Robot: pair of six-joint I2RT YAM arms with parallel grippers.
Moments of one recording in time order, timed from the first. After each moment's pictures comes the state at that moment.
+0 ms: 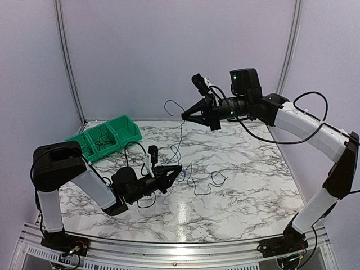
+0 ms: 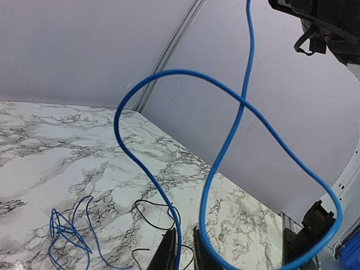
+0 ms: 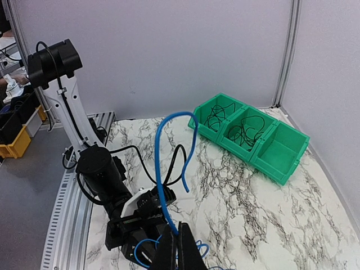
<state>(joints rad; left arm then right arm) -1.03 1.95 0.63 1.41 -0.03 -0.51 0.67 1.58 1.56 -0.37 -0.82 -0.24</state>
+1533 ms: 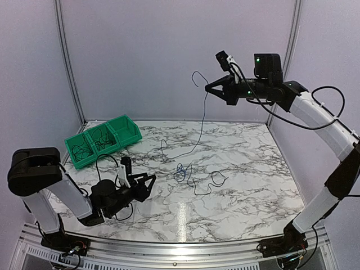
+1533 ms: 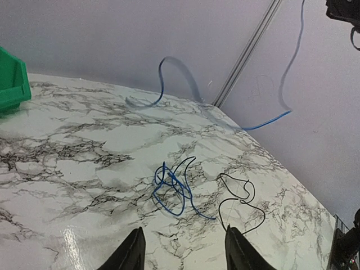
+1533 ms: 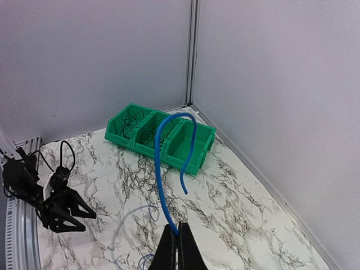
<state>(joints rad) -1.06 1.79 0.31 1.39 -0.38 -0.53 0.50 1.54 1.70 -0.44 -0.61 -0.21</state>
